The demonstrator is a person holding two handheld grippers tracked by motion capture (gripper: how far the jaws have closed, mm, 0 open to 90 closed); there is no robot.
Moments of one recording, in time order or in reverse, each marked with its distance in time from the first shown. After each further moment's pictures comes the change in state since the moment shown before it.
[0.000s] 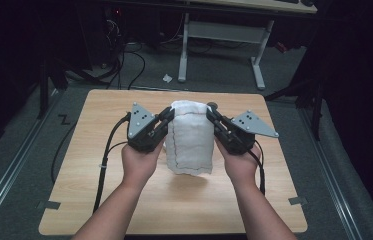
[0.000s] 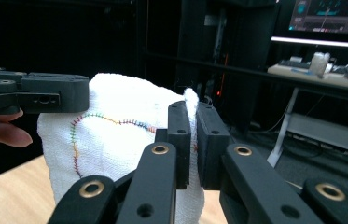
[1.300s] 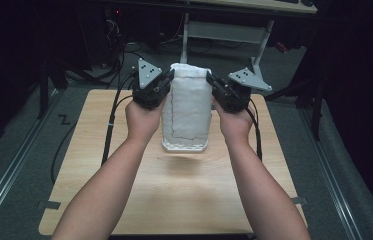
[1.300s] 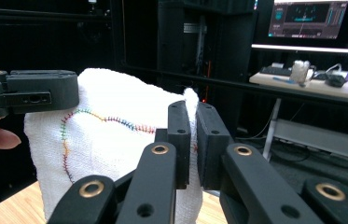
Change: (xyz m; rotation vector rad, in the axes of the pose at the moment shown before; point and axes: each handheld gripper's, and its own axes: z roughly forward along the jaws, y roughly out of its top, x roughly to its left) left arm 0.047 0.048 0.075 0.007 0.097 0.050; right arm -0.048 0.040 0.076 -0.008 -0.053 0.053
